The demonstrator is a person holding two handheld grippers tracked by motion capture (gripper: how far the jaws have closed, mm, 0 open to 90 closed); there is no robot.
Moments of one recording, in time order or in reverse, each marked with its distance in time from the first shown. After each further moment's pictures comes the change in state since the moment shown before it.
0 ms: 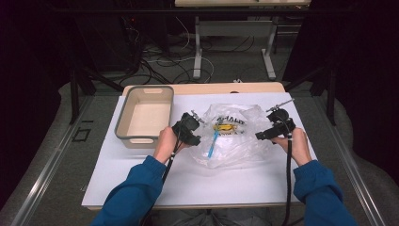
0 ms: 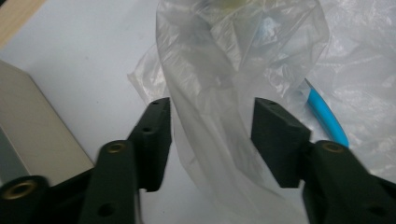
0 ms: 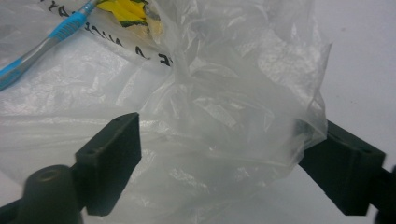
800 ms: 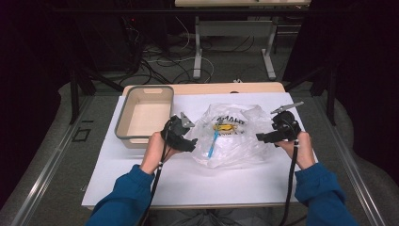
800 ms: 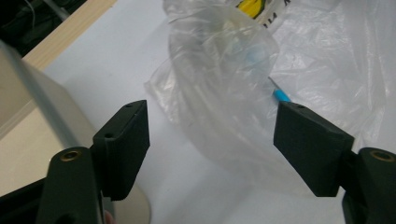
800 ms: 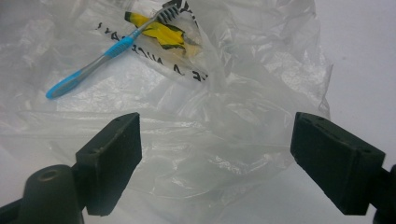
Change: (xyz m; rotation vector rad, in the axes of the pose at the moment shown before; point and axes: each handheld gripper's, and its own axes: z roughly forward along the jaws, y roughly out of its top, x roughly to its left) left arm -0.007 -0.020 -0.048 -0.140 0.001 0.016; right arm 0.015 -0.012 -0.033 -0.116 0.045 -0.046
